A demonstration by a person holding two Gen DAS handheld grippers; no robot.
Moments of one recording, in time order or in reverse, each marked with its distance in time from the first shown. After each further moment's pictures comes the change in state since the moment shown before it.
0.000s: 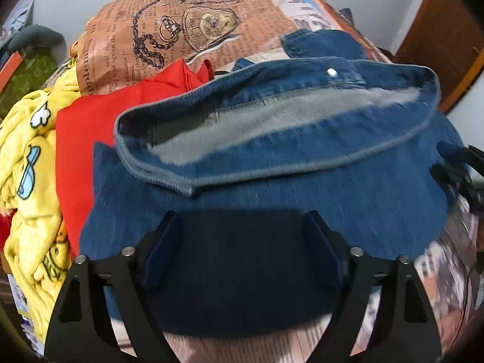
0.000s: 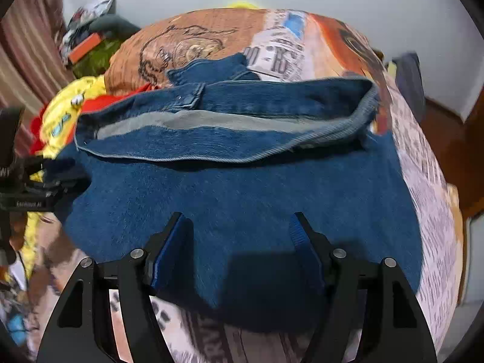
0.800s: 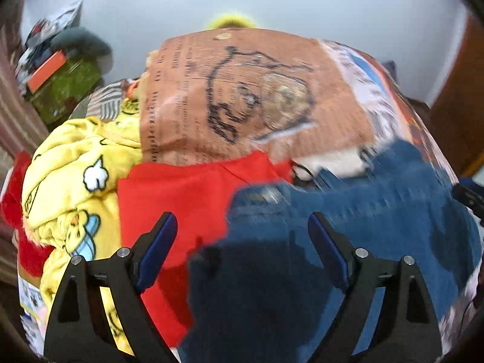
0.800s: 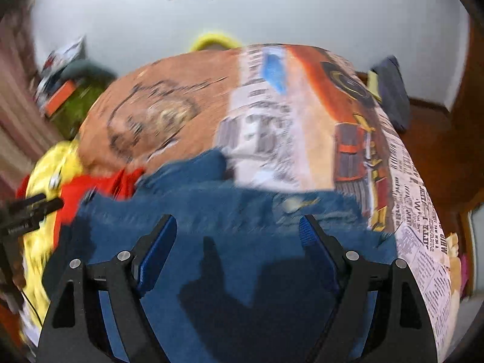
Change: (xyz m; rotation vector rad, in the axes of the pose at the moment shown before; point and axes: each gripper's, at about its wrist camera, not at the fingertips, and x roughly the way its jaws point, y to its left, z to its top) left arm -0.031 0.065 0.067 -0.108 -0.170 0.122; right arm 0.004 0.003 0.091 0.131 -0.120 -0.036
